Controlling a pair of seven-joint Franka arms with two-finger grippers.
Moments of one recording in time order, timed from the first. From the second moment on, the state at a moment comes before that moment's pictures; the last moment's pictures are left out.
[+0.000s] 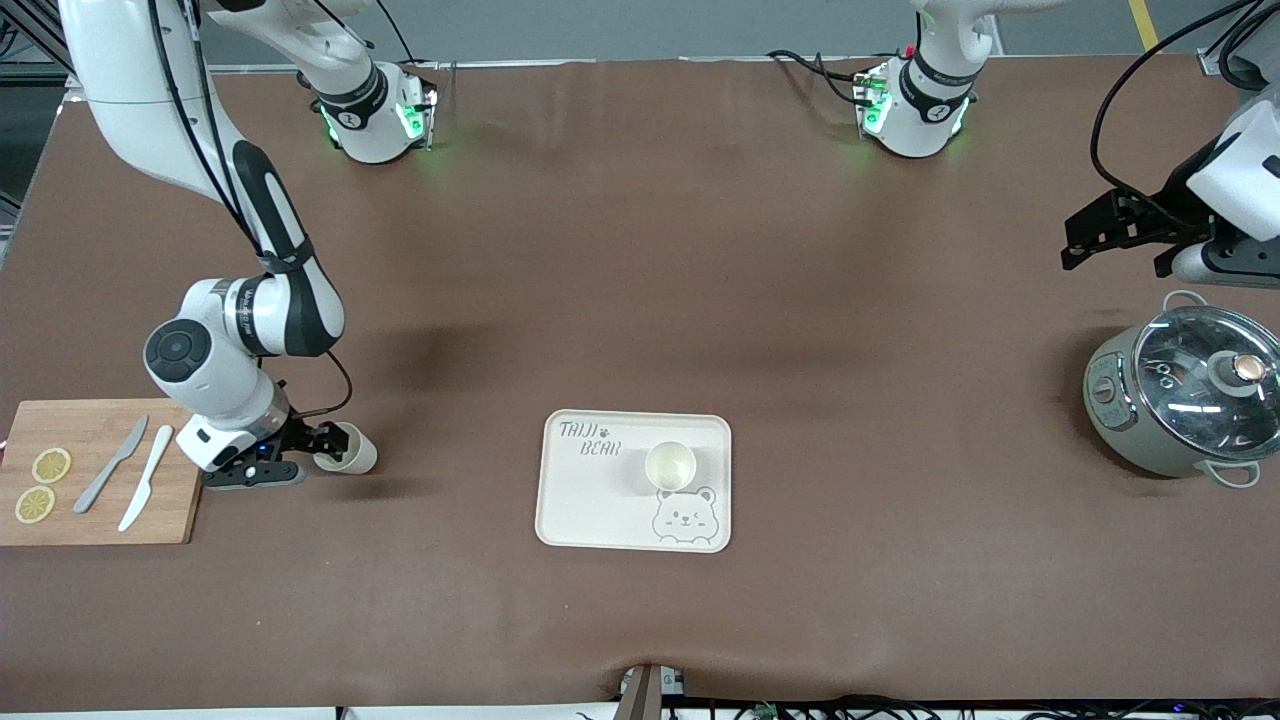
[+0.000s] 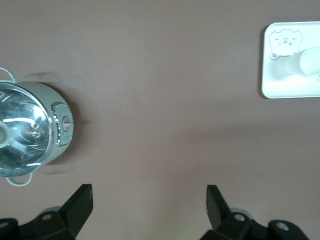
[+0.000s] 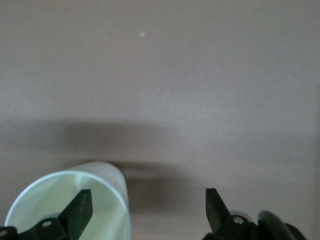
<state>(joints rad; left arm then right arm) 0.02 0.03 -0.12 -1.50 -0.02 1.53 -0.01 0.18 0.53 -0.17 -1.94 0.02 2.62 -0.07</state>
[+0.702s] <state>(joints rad) 0.02 0.03 -0.12 -1.50 -0.01 1.53 -0.01 0.19 0.52 -0.17 -1.97 0.02 2.60 -0.07</state>
